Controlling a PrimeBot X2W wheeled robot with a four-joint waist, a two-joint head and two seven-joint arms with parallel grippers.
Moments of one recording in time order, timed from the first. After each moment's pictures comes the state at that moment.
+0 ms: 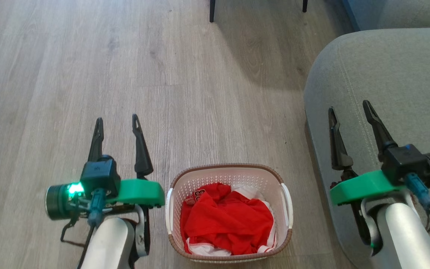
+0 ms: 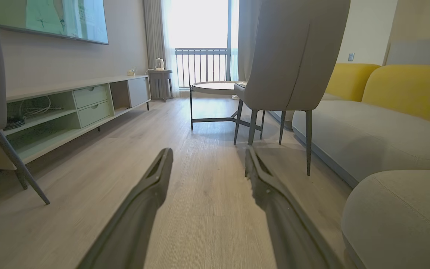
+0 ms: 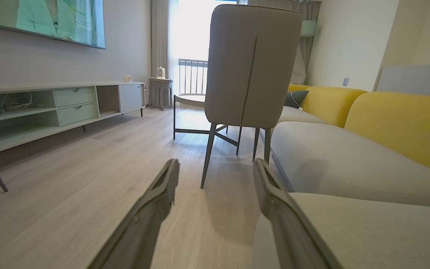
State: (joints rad) left arm -0.14 0.06 -0.34 0.05 -0.16 0.37 -0.23; right arm -0.16 -0.10 0.13 0.03 0.10 0.12 -0.23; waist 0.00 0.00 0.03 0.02
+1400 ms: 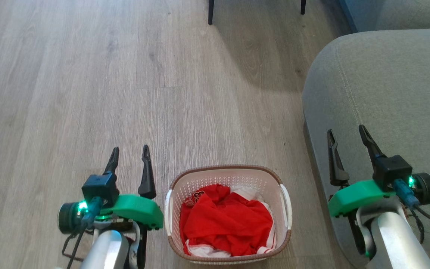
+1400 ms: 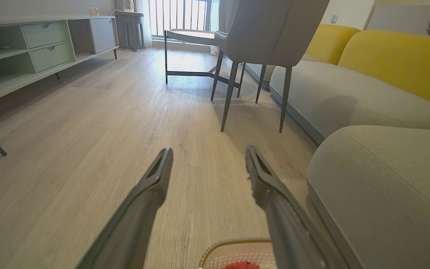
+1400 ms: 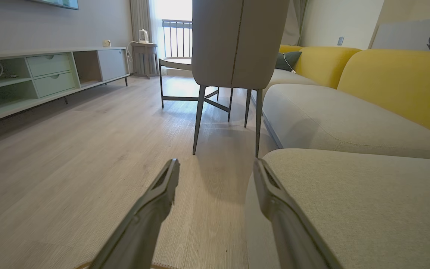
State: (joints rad) left arm -0.12 0.05 -0.31 0.25 -0.28 0.17 -0.26; right arm -0.16 -0.07 0.09 0.22 0.09 0.12 -0.25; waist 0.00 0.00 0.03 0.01
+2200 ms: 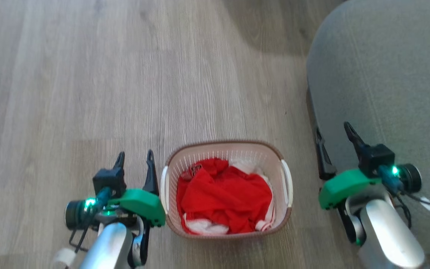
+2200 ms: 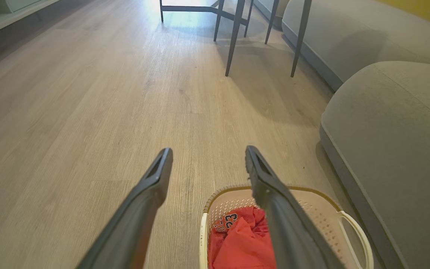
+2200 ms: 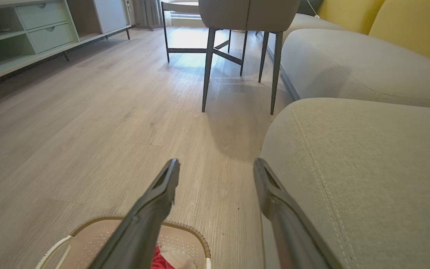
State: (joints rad) left arm -0.19 0.05 -0.35 0.42 -0.32 0.18 -0.26; right arm -0.23 -0.08 0.15 0.35 0.14 0.12 -0.25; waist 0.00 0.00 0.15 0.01
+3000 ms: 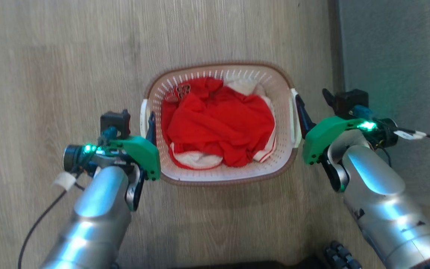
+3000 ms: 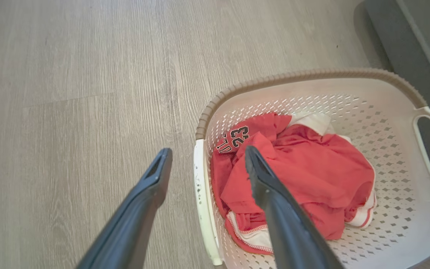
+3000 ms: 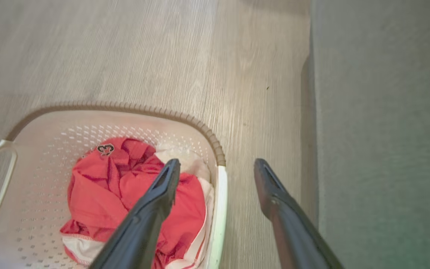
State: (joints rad) left arm -0.61 0.04 -0.45 0.91 -0.35 0.06 -0.26; right arm -0.69 -0.09 0.41 0.89 0.38 0.12 -0.25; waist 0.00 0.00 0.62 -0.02
